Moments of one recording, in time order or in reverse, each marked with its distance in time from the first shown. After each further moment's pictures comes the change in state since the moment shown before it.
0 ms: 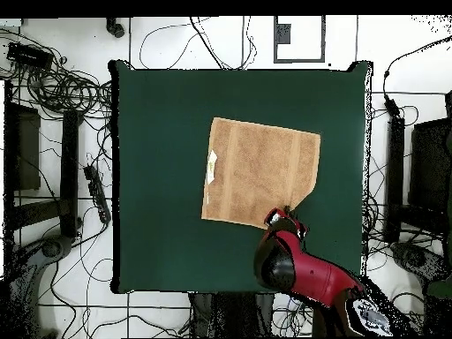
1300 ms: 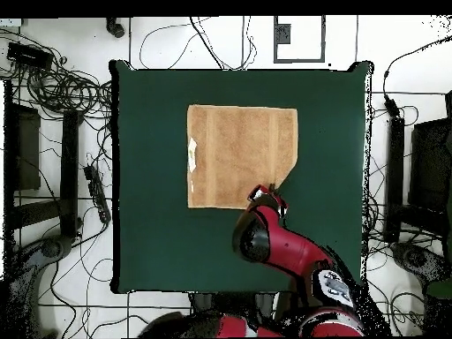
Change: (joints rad) arm 0.137 0.086 -0.012 -0.105 0.190 0.000 0.000
